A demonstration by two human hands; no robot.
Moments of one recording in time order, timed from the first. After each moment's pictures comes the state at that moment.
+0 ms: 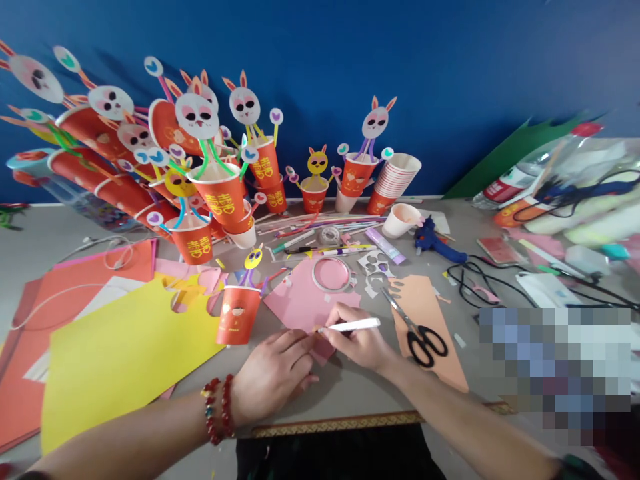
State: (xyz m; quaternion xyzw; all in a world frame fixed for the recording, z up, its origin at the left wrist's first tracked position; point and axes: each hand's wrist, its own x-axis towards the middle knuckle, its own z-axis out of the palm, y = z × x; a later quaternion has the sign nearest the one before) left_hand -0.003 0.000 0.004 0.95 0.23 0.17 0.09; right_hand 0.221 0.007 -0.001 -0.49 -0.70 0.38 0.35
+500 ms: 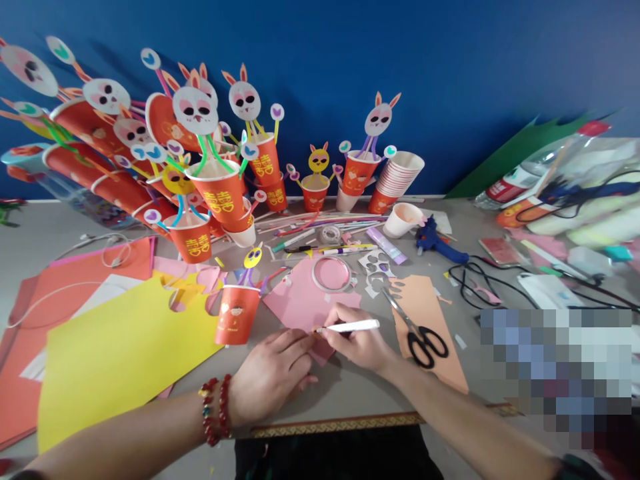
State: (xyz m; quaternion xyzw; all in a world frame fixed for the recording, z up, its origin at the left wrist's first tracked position) left_hand -0.004 0.001 0.002 0.95 0.23 0.17 0.10; right_hand 0.221 0.008 0.001 -0.49 -0.71 0.38 0.34
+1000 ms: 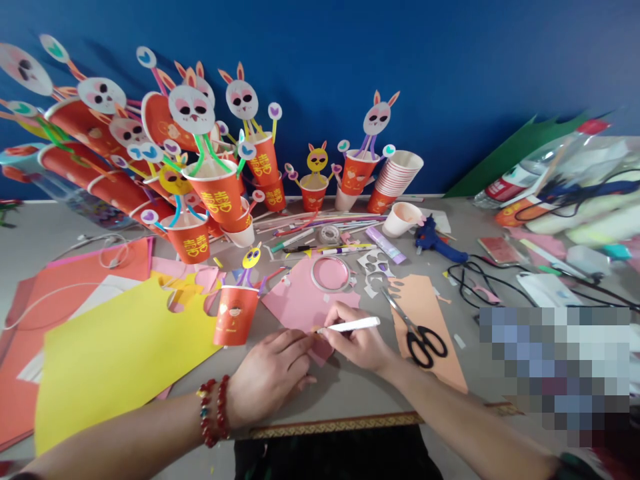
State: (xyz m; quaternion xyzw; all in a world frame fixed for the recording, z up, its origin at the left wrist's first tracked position) left_hand -0.004 0.001 0.005 0.95 0.22 0.17 0.10; right_hand 0.223 0.007 -0.002 -0.48 -0.70 0.40 0.35
